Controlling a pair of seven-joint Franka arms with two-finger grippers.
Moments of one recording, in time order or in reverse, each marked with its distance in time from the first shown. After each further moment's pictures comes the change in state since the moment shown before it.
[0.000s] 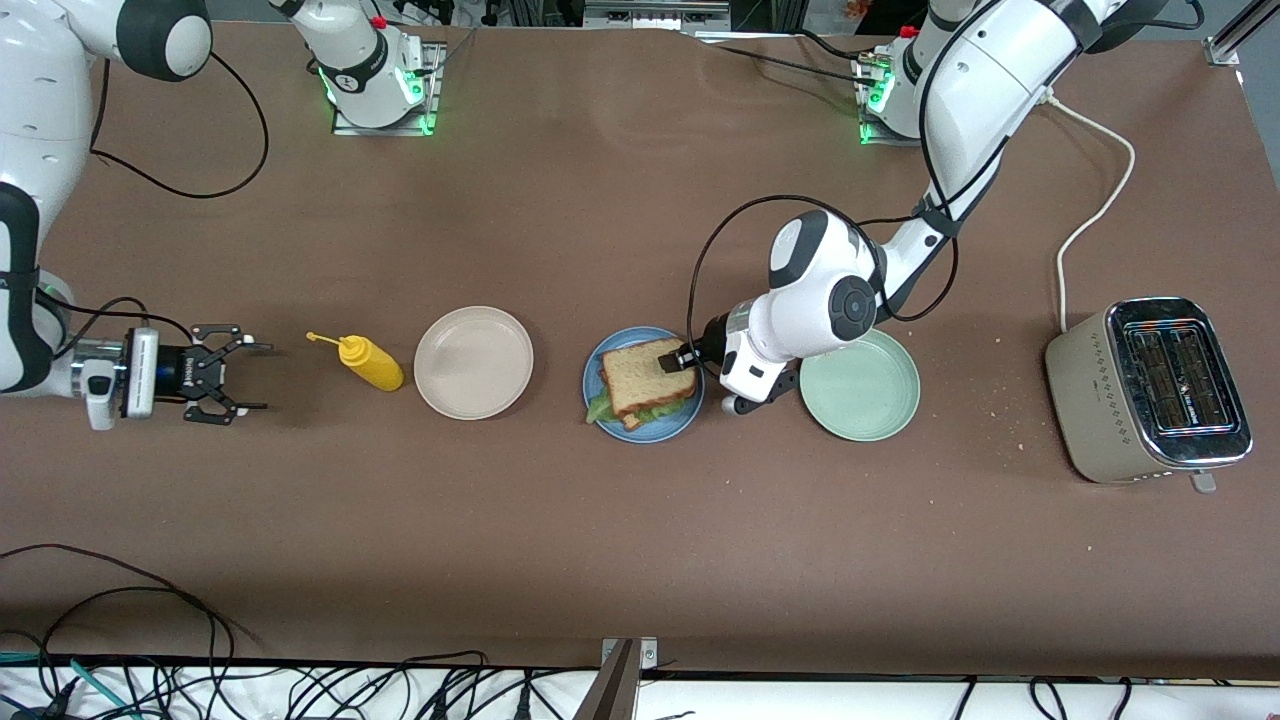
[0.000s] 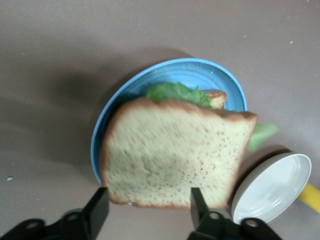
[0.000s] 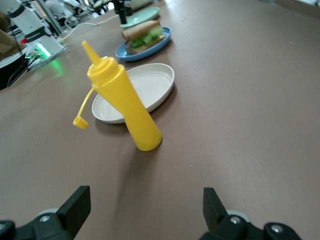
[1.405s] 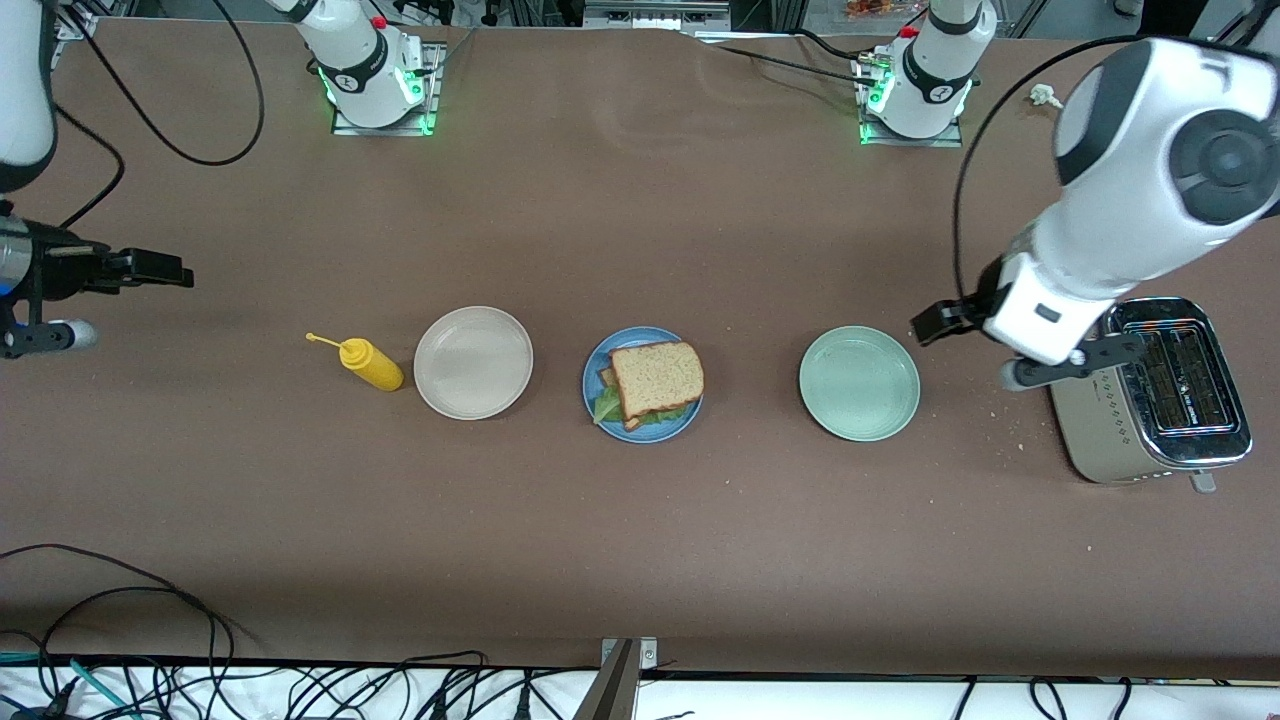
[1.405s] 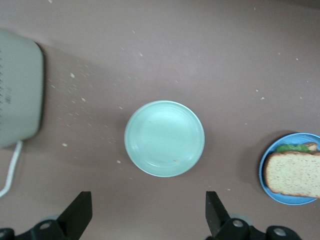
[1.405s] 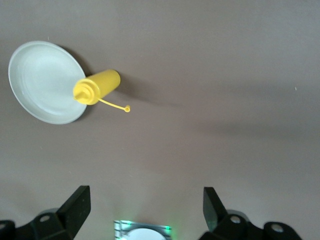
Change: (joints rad) left arm 0.178 -0.432 0.188 0.255 0.400 -0.818 0.233; right arm 0.169 -0.608 0.250 -0.010 -0.969 -0.002 1.971
